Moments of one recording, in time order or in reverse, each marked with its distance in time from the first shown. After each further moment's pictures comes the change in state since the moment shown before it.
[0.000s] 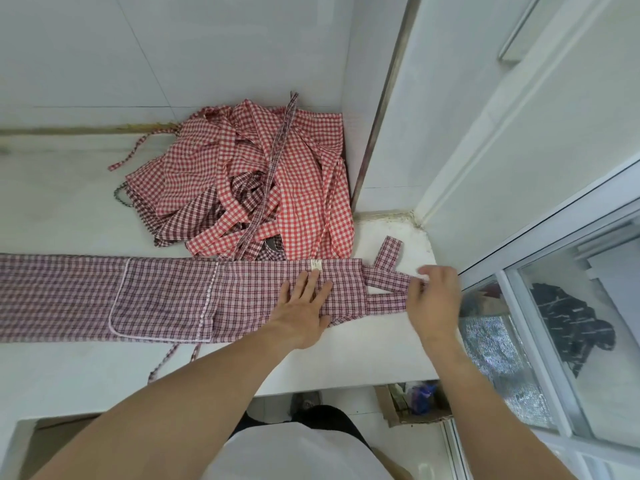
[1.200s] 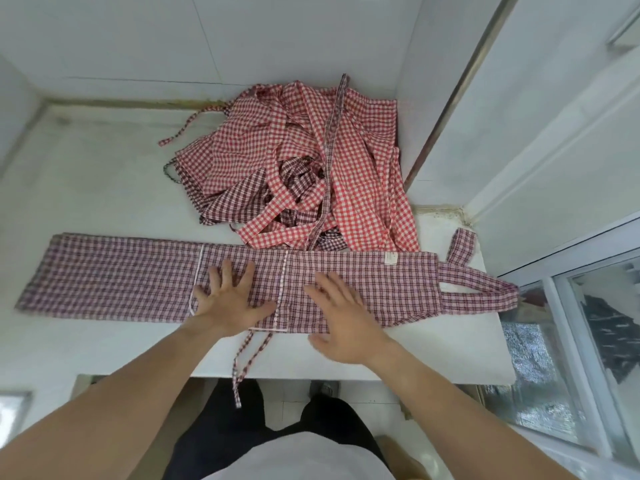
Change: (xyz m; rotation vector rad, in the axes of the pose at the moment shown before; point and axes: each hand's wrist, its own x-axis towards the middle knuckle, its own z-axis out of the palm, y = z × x) left_hand -0.078 -0.154 0.012 -0.197 -0.021 -0.466; right_hand -0.073 -0.147 0.045 -0.040 -0.937 -0.643
